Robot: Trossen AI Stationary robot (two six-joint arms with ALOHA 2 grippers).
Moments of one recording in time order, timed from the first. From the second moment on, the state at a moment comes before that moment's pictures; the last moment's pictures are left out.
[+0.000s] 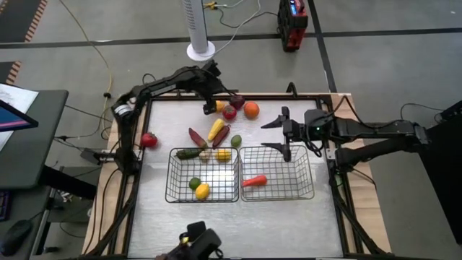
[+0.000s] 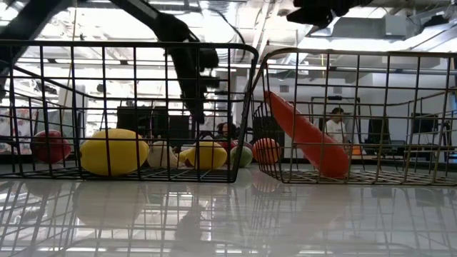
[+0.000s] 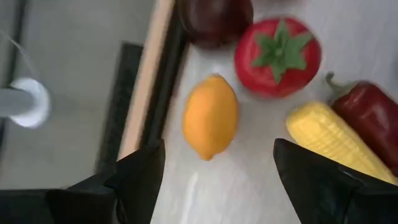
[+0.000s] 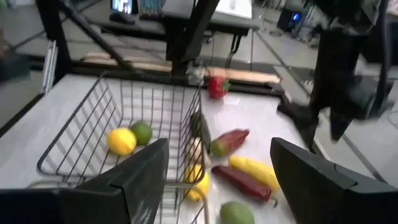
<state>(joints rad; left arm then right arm) 0.69 1.96 1.68 -0.88 0.01 0.45 -0.07 0.99 0.85 -0.13 0.00 -0.16</state>
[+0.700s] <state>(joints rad) 0.69 2.23 1.81 -0.93 -0.10 0.56 -0.09 1.00 0.85 -0.13 0.00 -0.17</state>
